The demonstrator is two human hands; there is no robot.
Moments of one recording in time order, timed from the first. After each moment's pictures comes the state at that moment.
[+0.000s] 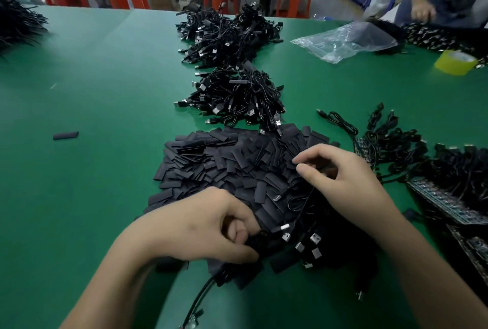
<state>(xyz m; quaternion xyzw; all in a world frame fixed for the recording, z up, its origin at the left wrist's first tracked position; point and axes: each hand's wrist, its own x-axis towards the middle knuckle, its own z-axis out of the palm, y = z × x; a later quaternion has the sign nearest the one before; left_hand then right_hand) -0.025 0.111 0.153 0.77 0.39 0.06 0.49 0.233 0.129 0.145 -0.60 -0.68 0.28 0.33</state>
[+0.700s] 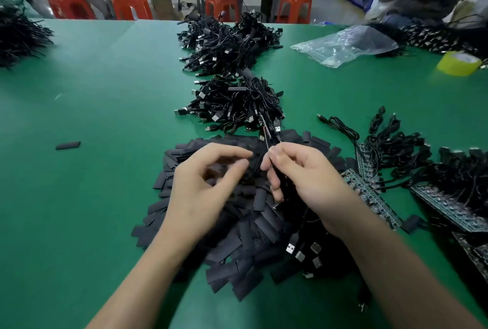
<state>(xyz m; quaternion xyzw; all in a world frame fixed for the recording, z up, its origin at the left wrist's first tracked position) -0.002 0.131 0.124 0.67 0.46 0.52 0.27 0.191 0.145 0.148 -0.46 -0.59 0.54 0.38</state>
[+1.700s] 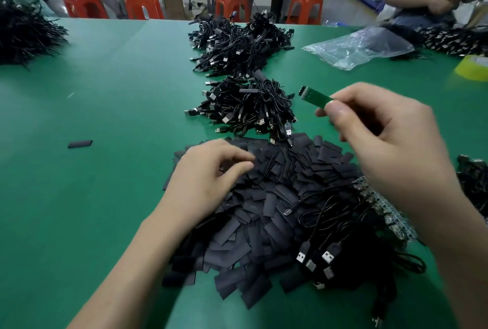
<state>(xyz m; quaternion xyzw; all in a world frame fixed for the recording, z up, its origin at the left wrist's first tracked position) -0.018 0.158 0.144 0.73 0.56 0.33 0.19 0.226 0.142 0.214 -0.50 -0.74 0.14 0.44</state>
